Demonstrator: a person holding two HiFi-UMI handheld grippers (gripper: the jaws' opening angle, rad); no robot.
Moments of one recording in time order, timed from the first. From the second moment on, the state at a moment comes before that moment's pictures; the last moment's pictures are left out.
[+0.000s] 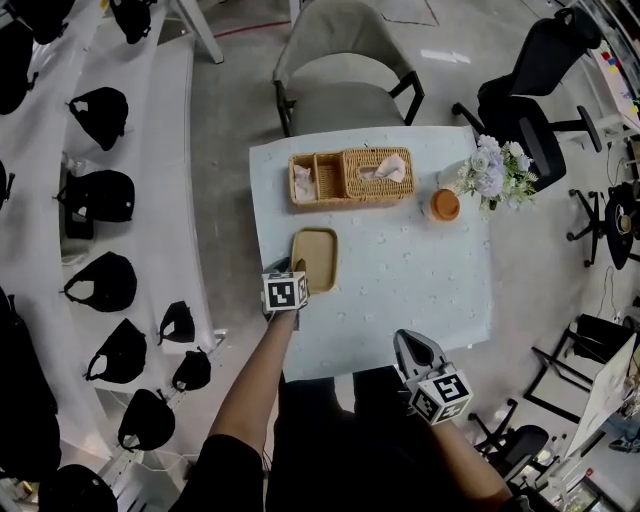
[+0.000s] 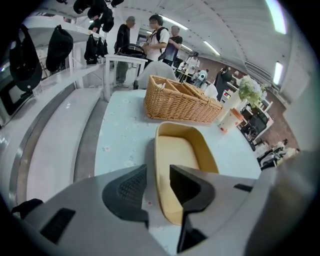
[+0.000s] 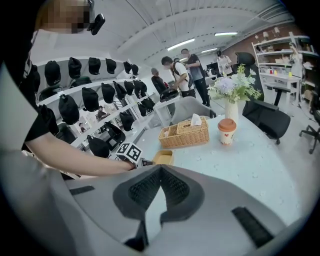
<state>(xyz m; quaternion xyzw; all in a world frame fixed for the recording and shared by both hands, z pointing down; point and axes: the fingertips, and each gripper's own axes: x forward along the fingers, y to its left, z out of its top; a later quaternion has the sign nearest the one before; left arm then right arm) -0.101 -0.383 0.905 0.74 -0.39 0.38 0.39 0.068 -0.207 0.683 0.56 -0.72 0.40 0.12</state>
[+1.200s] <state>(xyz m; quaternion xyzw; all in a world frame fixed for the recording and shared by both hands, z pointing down) -0.125 -0.220 0.641 0.78 -0.52 0.19 0.28 0.118 -0.201 0.599 0.50 -0.82 0.26 0.14</state>
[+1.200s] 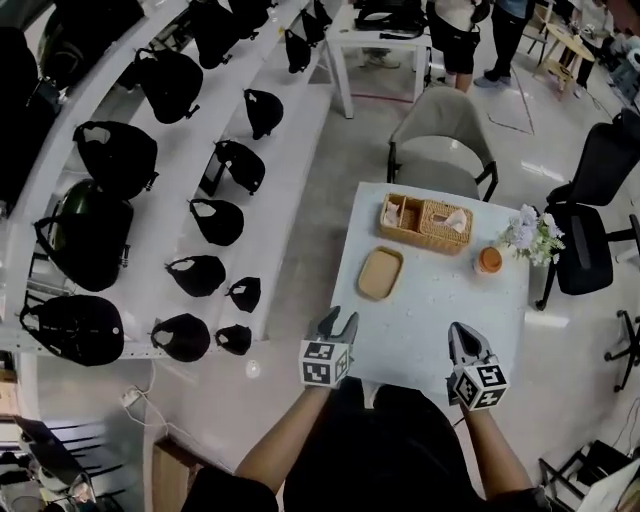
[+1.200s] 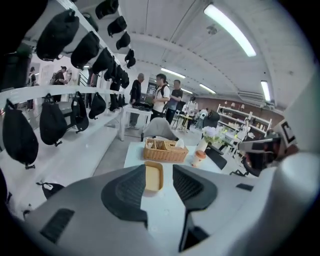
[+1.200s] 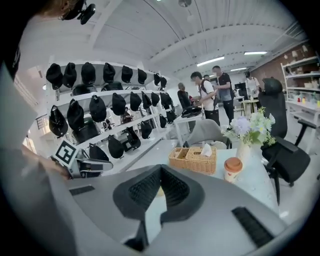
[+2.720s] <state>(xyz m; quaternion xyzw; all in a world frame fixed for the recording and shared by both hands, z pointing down) -0.165 -0.033 0.500 0.87 -0.44 0.10 0.20 0.041 0.008 0.489 0.61 -0.77 0.14 0.16</state>
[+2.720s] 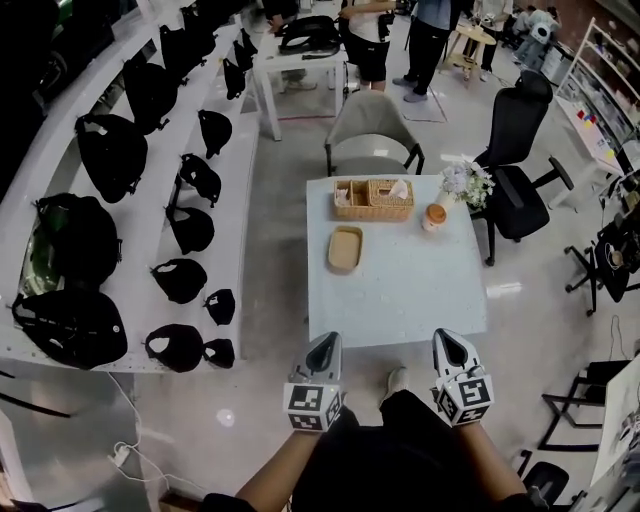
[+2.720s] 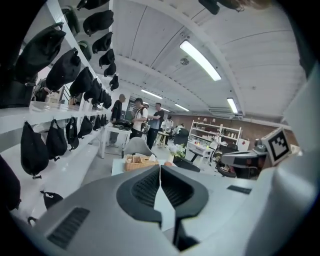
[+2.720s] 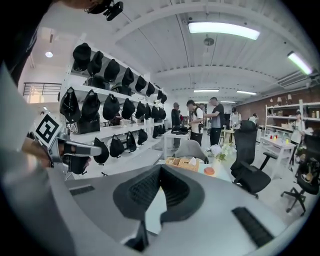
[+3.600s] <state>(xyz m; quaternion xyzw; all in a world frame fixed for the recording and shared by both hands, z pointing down) -0.057 0.024 0.463 0.84 -0.51 0.11 0.15 0.170 0.041 0.460 0.56 -0.82 0.11 0.10</state>
